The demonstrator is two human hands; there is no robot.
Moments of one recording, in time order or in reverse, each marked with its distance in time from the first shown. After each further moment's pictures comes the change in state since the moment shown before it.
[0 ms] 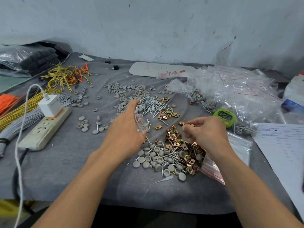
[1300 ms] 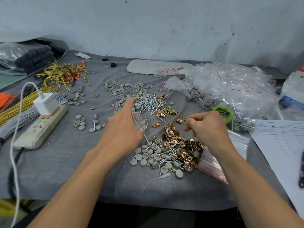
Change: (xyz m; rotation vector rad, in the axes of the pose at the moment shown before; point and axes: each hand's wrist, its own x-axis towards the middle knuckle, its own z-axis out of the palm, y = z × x) left_hand -0.002 0.003 -0.001 0.033 -0.027 -0.021; right_hand 0.003 -0.003 -0.009 -0.117 0.052 -0.064
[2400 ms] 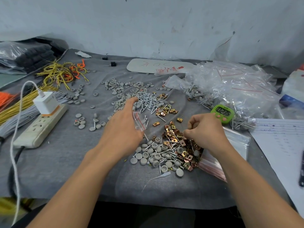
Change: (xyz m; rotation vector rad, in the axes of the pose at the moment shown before) left_hand -0.001 -0.001 0.001 0.021 0.013 0.014; right_hand 0.000 0.004 0.005 -0.203 -0.103 0.005
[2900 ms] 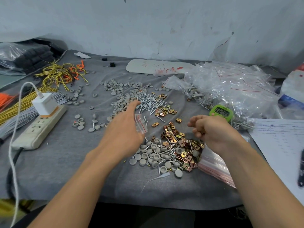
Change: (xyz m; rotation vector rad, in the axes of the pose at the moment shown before) left_hand 0.001 0.000 0.004 0.046 -0.065 0.013; right_hand 0.006 0.003 -0.013 0.793 -0.114 0.372
